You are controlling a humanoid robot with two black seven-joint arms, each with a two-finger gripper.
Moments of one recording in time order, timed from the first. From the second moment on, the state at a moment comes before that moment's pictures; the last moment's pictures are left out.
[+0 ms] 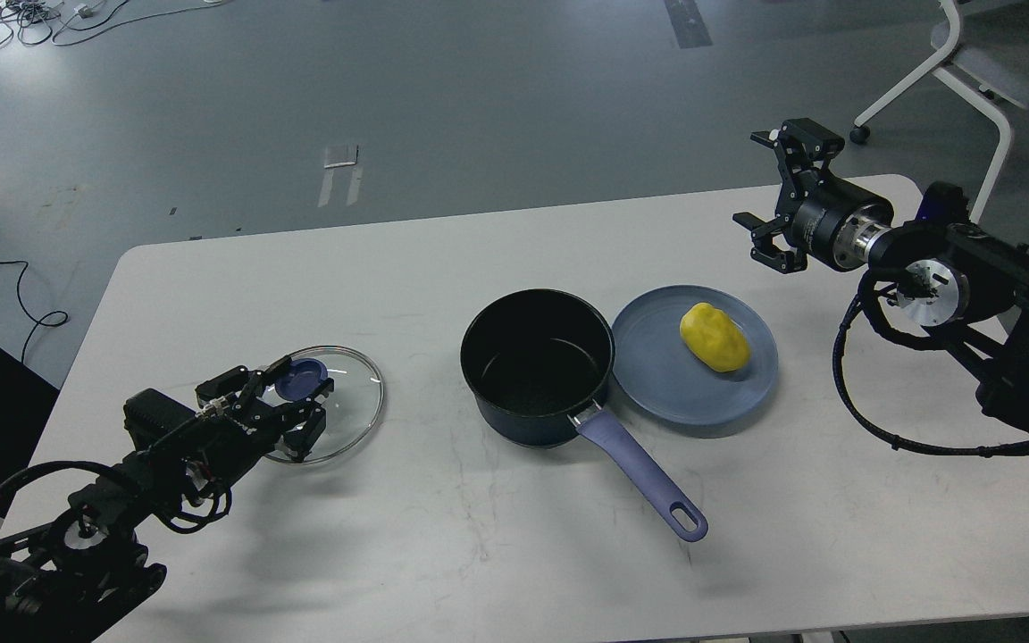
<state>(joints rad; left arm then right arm) -0.54 0.60 -0.26 -0.88 1.98 0.49 -0.24 0.76 -0.38 0.68 0.84 -0.24 0.12 0.01</state>
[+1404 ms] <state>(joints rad) -0.96 0.63 -0.55 -1.06 0.21 0.01 -0.06 0.97 -0.50 -0.11 0.85 -1.46 -0.16 0.35</state>
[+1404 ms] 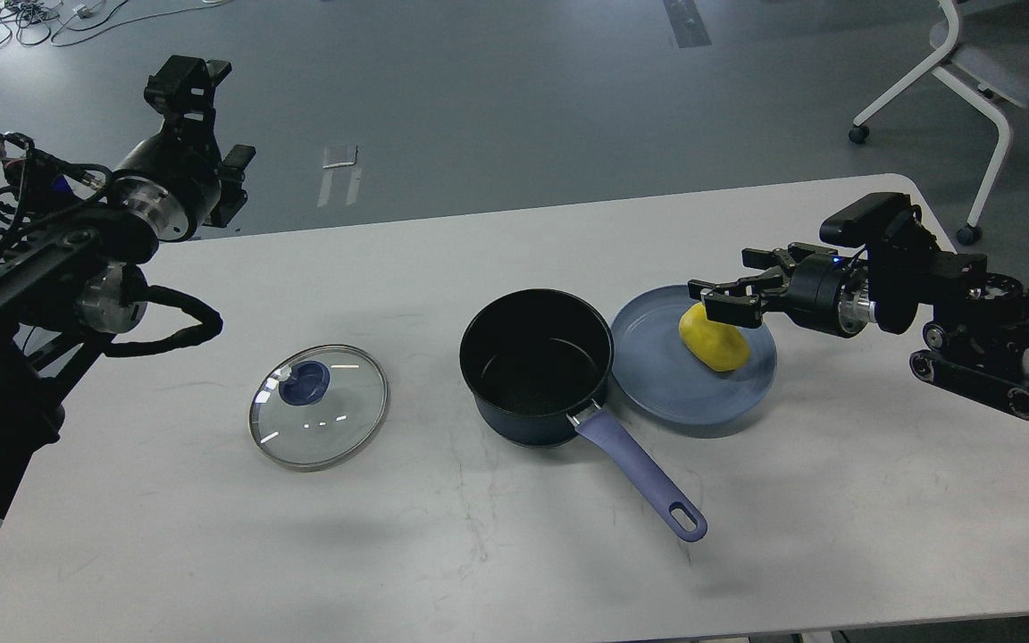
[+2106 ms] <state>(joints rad) -0.93 0.57 -0.67 -1.10 0.20 -0.13 -0.01 0.90 -0.42 -0.15 0.81 -1.46 -0.18 0.35</state>
